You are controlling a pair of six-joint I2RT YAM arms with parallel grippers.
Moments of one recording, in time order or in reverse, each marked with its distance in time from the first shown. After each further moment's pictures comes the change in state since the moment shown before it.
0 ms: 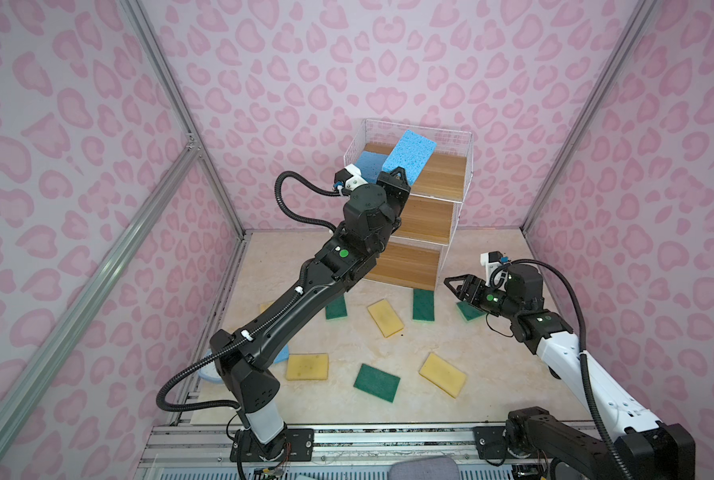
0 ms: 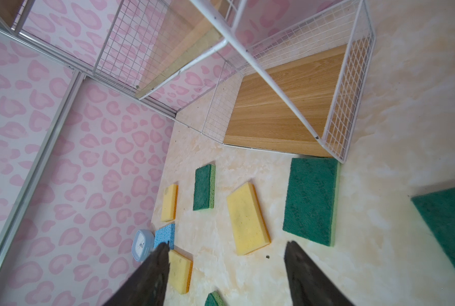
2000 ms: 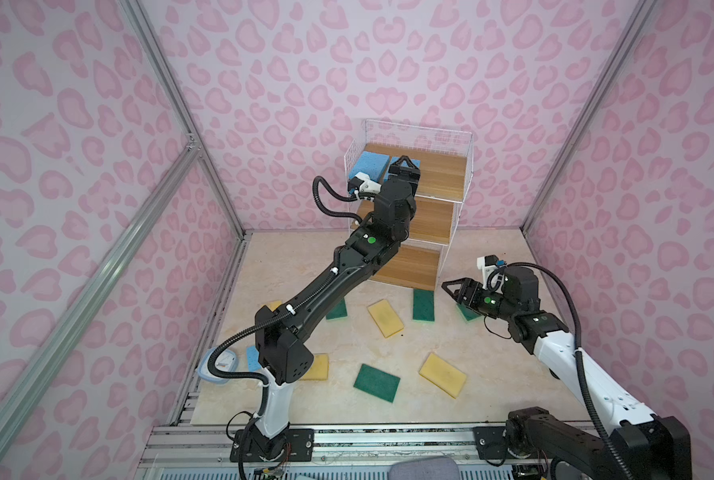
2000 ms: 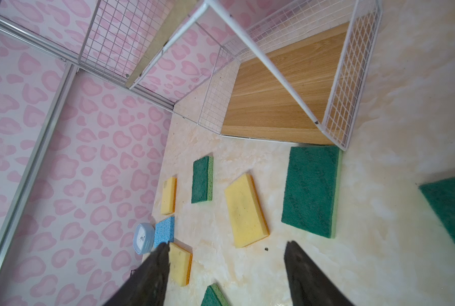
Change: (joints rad) left arm 0.030 0.254 0.204 -0.003 -0.132 -0.112; right arm 0.002 0.018 -0.023 0.012 -0.025 0.005
